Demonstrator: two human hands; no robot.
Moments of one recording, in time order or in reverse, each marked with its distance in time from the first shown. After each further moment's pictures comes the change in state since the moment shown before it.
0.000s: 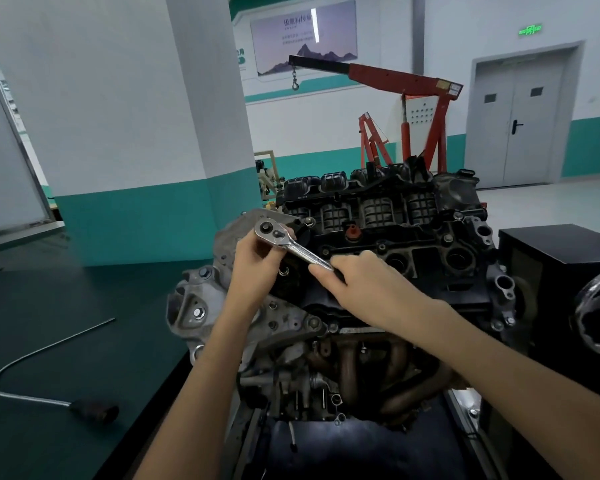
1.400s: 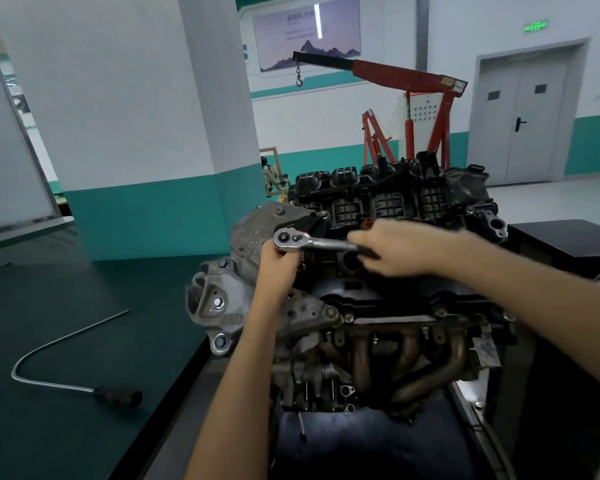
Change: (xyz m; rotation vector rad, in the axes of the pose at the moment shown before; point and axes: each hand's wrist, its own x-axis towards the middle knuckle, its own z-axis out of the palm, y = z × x) left_hand -0.004 -0.023 0.005 -0.073 0.029 -0.115; right_hand 0.038 0.021 -0.034 -0.444 -0.301 -0.218
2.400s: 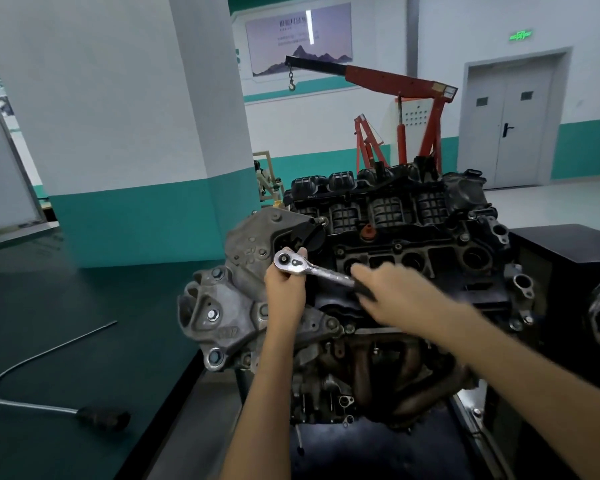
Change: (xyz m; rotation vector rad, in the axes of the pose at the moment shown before) left_hand -0.009 -0.022 0.018 -0.028 0.163 -0.078; right_hand -0.011 -0.023 0.063 0.025 0.213 0.171
